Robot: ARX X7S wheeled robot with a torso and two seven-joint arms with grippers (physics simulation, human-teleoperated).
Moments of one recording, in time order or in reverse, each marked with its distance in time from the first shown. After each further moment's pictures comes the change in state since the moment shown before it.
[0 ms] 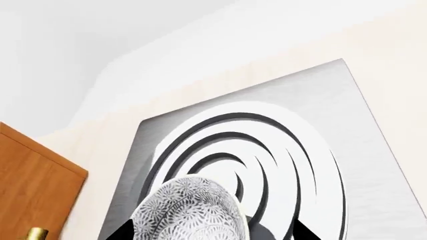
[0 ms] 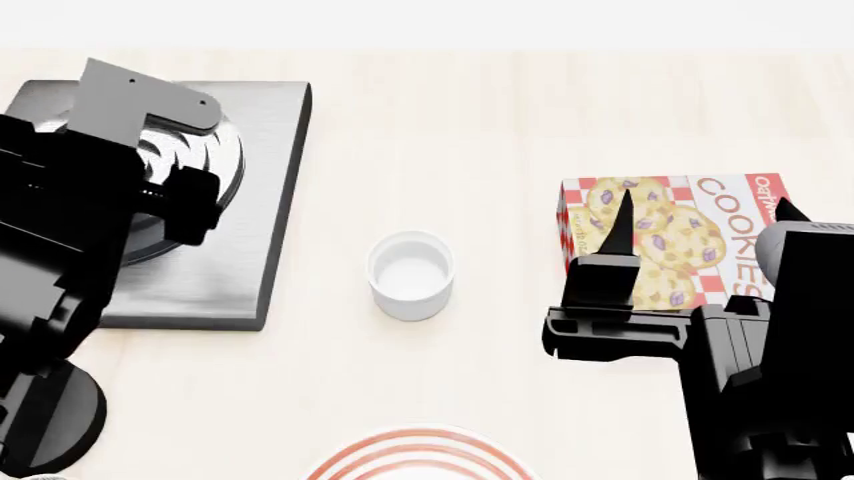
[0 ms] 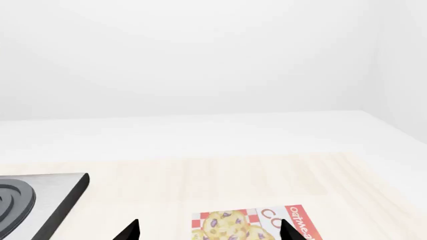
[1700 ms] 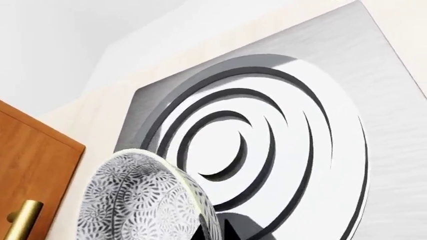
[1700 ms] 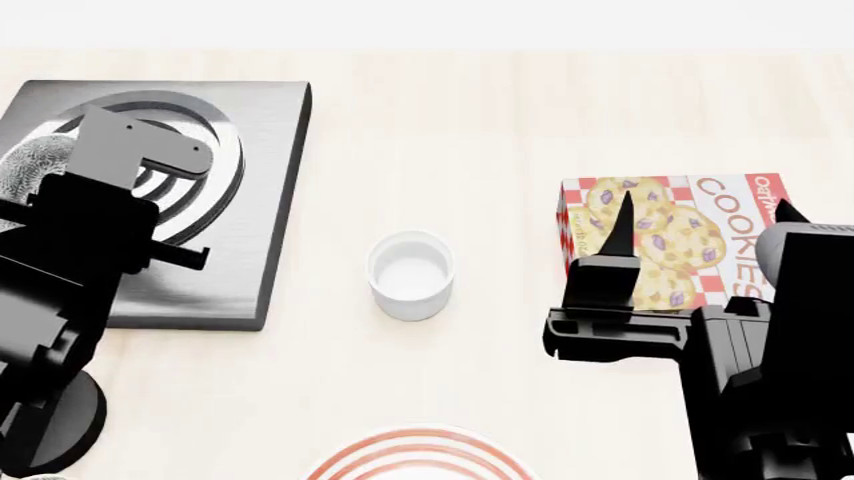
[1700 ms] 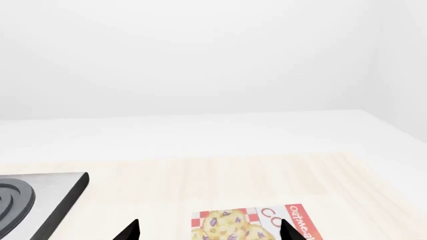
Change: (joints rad) left arm 0.041 -0.019 0.036 -0.067 -0.012 0.037 0.002; right arm -0.010 0.025 -0.010 0.017 0.046 -0.031 0.038
